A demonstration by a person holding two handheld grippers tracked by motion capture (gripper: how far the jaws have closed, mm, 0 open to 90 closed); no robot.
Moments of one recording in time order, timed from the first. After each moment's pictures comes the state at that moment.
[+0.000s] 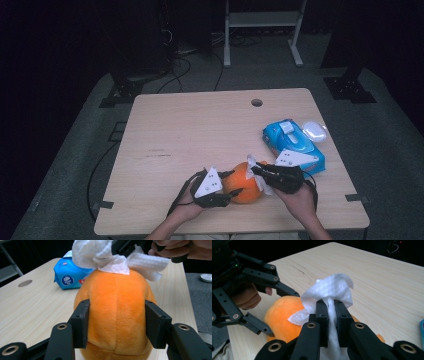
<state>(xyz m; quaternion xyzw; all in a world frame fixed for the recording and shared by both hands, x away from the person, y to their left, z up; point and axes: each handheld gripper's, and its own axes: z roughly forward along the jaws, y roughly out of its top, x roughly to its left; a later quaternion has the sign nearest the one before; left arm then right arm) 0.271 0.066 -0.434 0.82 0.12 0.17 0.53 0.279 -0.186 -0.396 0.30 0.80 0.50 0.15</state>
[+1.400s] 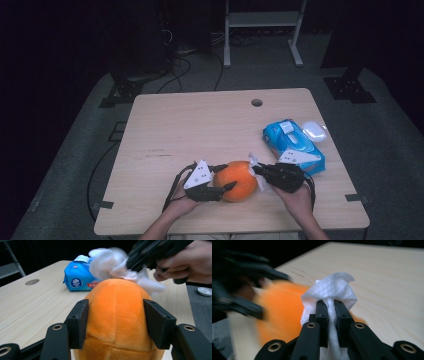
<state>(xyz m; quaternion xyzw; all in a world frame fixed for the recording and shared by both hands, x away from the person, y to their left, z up) 0.283 0.084 -0.428 0.80 0.15 0.15 0.56 0.287 -0.193 -0.410 0.33 0.76 0.55 0.10</state>
